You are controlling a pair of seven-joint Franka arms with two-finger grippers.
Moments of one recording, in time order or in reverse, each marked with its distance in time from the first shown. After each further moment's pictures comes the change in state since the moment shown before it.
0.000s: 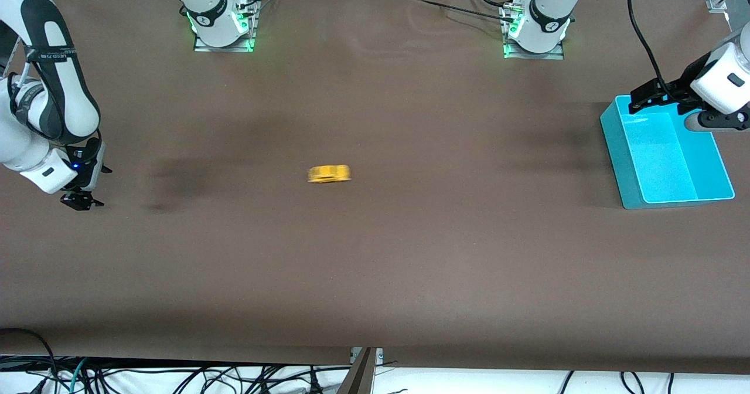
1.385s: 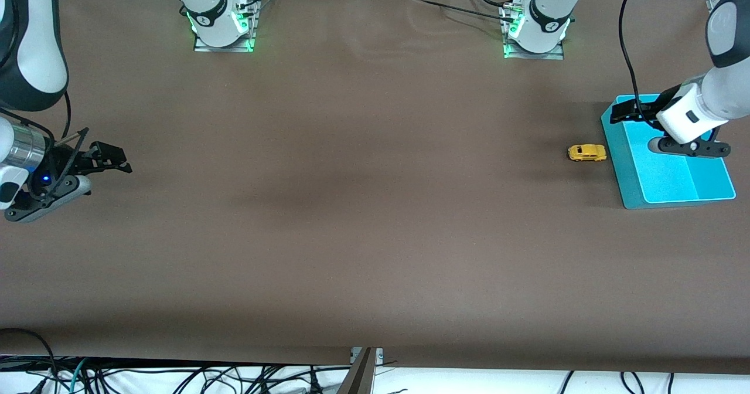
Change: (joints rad) left arm 0.039 0.073 -0.005 -0.154 0.000 0.092 0.175; right arm 0.206 -0.050 0.067 0.550 0.000 -0.771 1.444
